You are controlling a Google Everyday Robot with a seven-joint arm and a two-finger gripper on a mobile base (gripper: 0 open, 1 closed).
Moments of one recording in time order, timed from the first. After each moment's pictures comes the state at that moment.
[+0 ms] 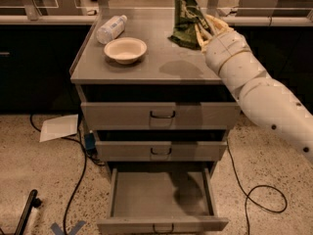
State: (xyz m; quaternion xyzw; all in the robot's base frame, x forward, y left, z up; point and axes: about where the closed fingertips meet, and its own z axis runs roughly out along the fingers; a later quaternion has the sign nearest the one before) arm 0.662 -0.133 1.005 -0.30 0.53 -0.13 0.78
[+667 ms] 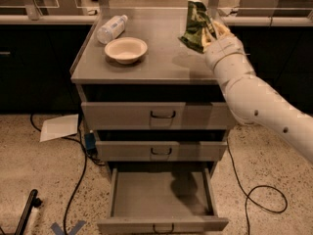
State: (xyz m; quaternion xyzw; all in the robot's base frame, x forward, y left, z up) arm 0.715 -0.169 0.969 -0.23 0.59 -0.17 0.76
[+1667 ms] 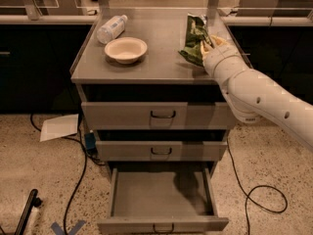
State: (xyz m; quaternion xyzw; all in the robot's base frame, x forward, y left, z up) arm 0.739 -0.174 0.915 -0.23 0.66 -0.13 0.70
